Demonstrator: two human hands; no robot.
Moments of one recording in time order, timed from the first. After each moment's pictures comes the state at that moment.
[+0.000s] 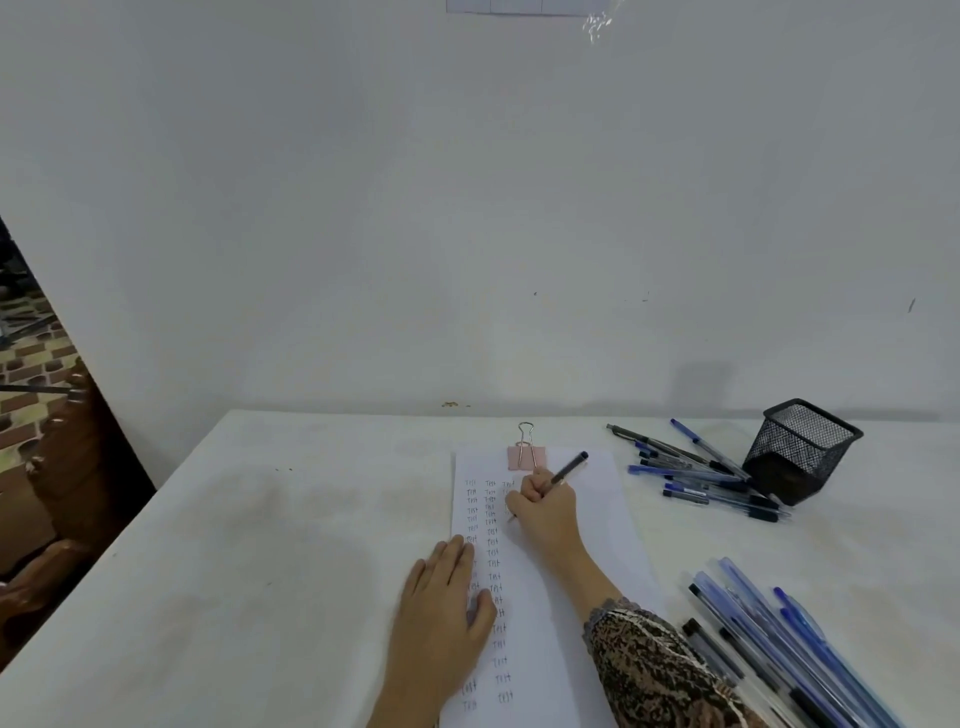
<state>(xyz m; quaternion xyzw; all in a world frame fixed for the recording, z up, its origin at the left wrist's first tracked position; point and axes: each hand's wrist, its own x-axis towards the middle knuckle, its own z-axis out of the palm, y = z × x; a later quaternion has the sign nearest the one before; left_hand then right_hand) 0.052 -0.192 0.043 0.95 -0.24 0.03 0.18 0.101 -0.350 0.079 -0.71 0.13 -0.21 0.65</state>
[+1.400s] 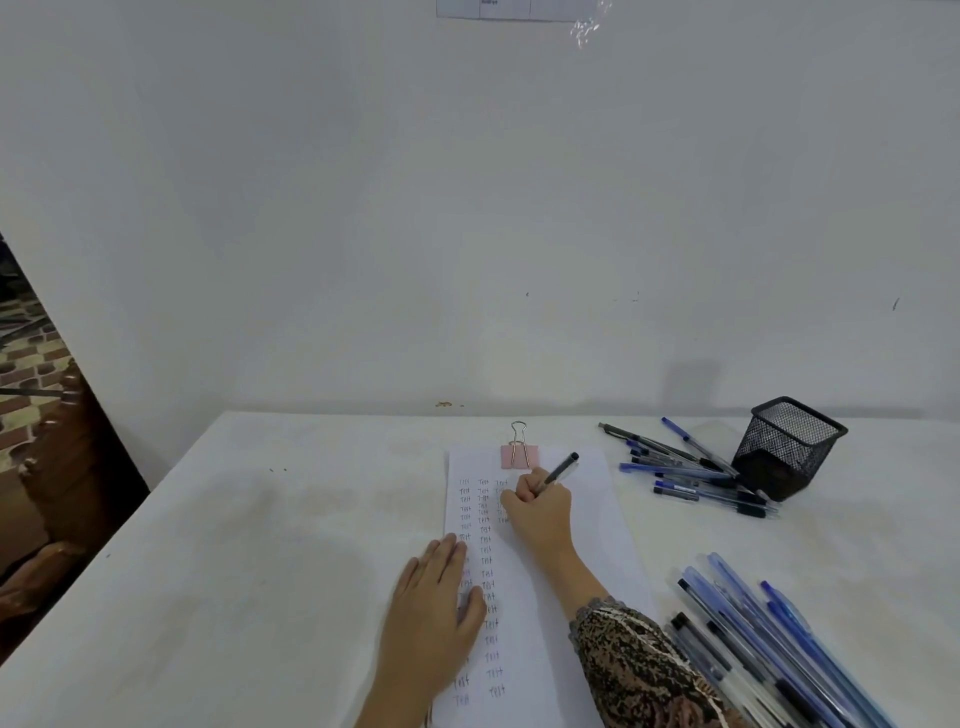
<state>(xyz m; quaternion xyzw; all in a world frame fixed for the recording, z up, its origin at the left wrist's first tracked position) 0.053 -0.192 0.045 0.95 -0.21 0.05 0.22 0.101 -0.351 0.077 -0.73 0.15 -0.24 0.62</state>
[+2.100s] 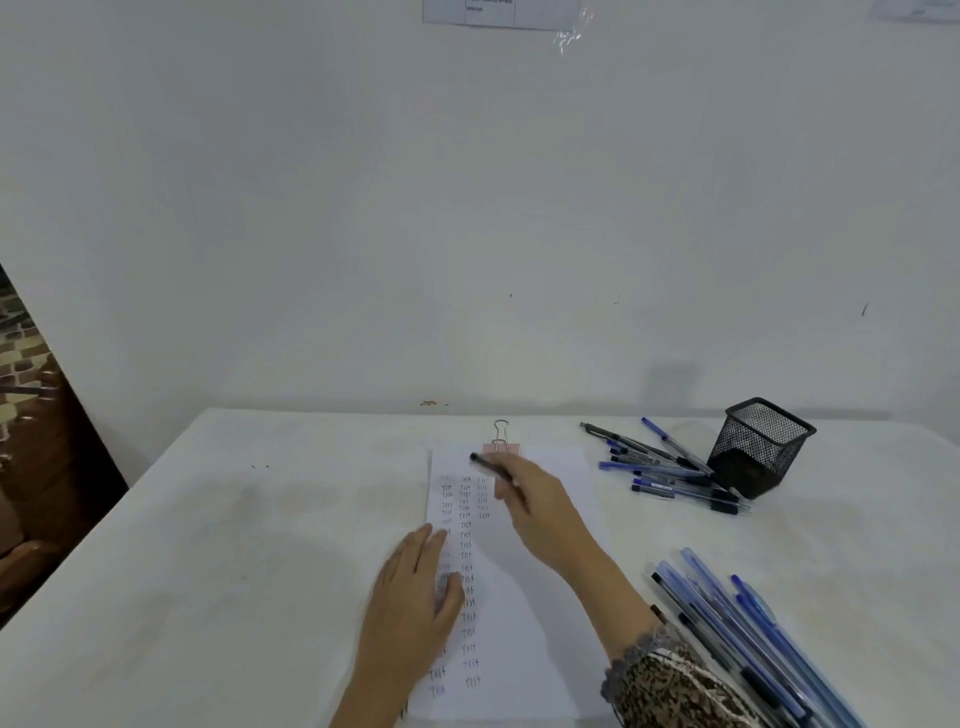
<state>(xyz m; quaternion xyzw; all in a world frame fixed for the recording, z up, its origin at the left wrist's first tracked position) 0.049 -0.193 0.045 0.92 -0.21 0.10 0.30 0.057 -0.371 0.117 -0.90 -0.08 -0.17 0.40</state>
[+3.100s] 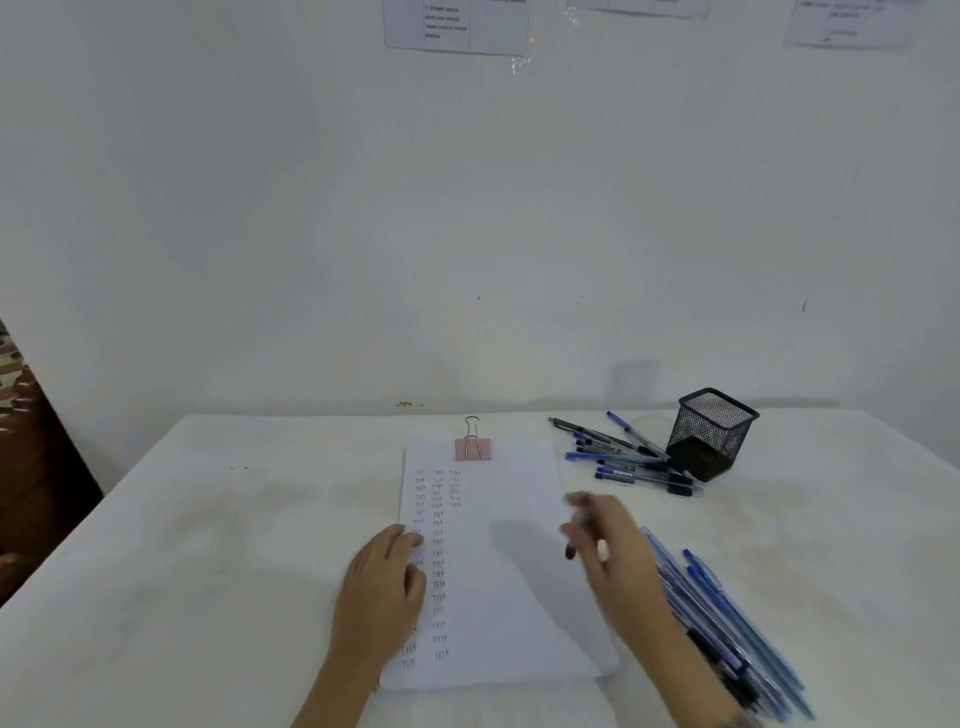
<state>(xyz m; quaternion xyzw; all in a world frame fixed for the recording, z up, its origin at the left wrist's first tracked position) 0.050 -0.192 0.040 0.94 -0.18 0.11 0.27 -0.052 -0.413 0.112 -0.85 -0.01 -0.33 0.41</state>
